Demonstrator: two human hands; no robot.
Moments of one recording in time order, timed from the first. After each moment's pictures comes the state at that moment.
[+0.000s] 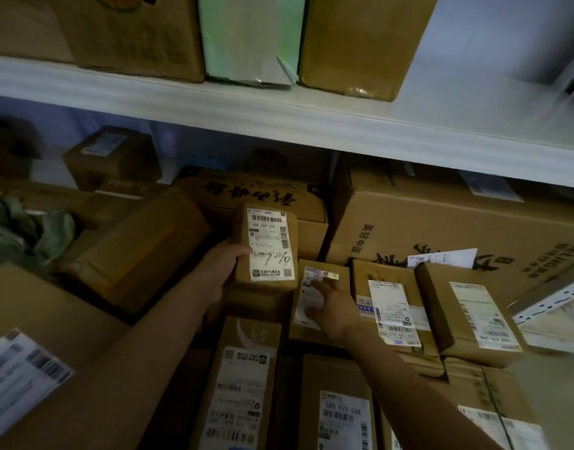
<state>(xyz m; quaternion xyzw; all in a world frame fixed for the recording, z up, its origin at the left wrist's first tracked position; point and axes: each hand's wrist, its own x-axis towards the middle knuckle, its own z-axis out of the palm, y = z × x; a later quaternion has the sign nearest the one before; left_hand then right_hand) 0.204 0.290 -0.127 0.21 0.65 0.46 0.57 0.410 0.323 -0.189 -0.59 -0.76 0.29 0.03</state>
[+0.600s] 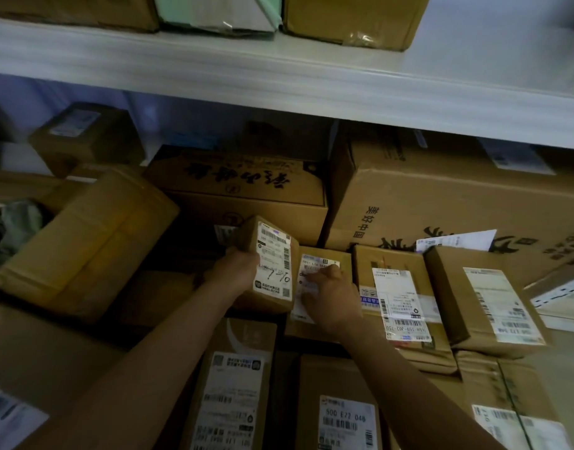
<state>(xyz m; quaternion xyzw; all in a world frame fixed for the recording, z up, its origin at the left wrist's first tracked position) 0.228 0.328 -0.183 0.31 0.79 0.27 0.46 0.407 0.346 -0.217 -0.59 -0.78 0.20 0.01</state>
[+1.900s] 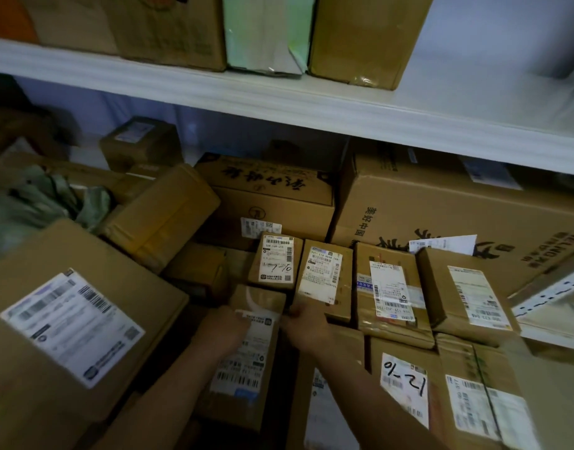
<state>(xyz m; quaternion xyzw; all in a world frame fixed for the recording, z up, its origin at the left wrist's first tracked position) 0.247 0.174 -0.183 0.36 0.82 0.18 0.41 0.387 0.237 -0.190 -0.59 -0.64 0.49 0.05</state>
